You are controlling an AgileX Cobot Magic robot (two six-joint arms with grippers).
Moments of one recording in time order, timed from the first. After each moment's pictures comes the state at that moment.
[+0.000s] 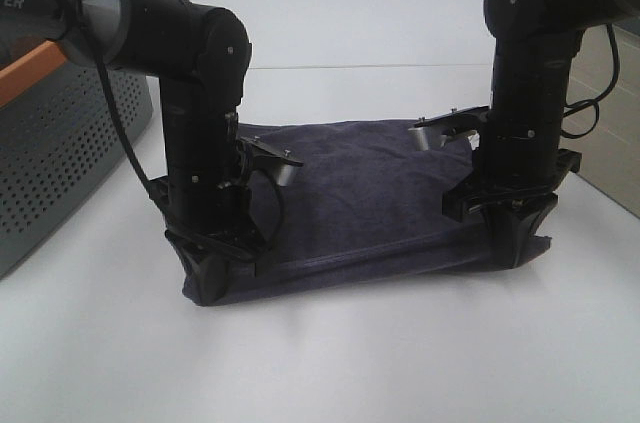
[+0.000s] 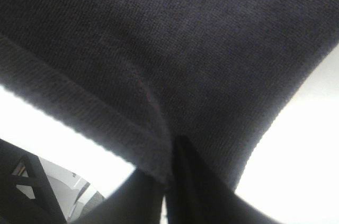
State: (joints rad) left arm -0.59 2.20 -1.50 -0.14 1.20 0.25; right arm 0.31 2.06 -1.33 0.10 1.21 -0.28
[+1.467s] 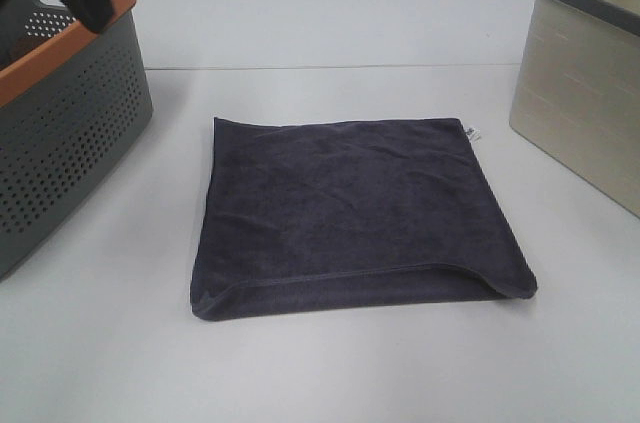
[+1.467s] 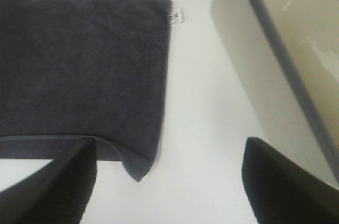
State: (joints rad) left arm -0.35 1.54 -1.54 0.06 1.21 -0.12; right arm 0.14 1.32 -1.47 0.00 1.22 0.11
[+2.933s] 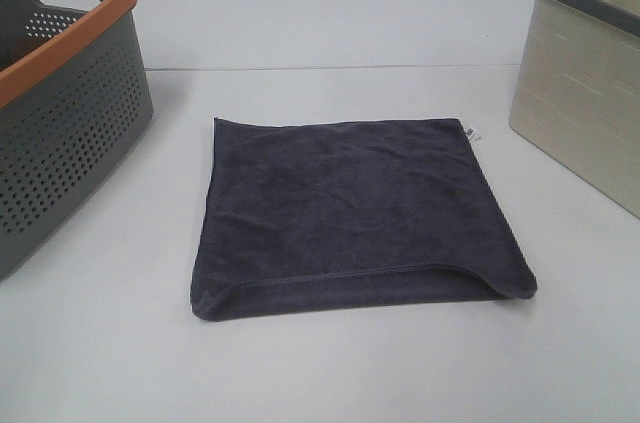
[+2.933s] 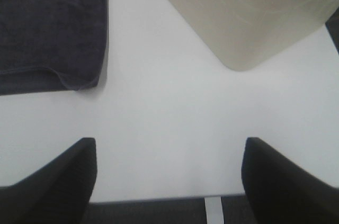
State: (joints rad) left arm 0.05 0.20 -0.70 0.14 1.22 0.02; right arm -0.02 0.05 -0.54 -0.01 1.16 0.01
